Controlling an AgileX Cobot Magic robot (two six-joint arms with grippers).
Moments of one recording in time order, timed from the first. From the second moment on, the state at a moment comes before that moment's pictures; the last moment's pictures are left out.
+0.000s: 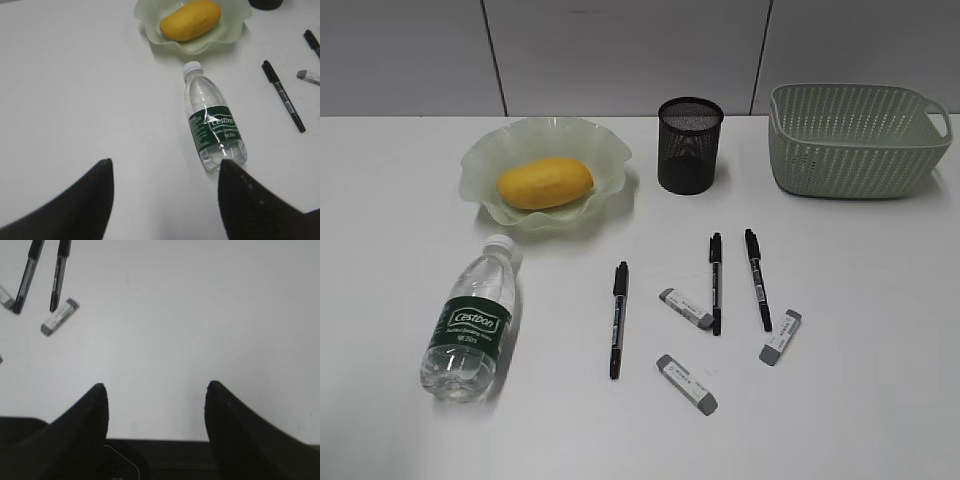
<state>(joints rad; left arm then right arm) -0.39 0.53 -0.64 0.11 0.89 -0.15 0.07 0.65 -0.69 0.01 0.98 0.00</state>
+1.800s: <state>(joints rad) -0.37 1.47 -0.52 0.11 -0.58 -0.12 0.07 -0.01 -0.52 0.07 1.05 -0.10</state>
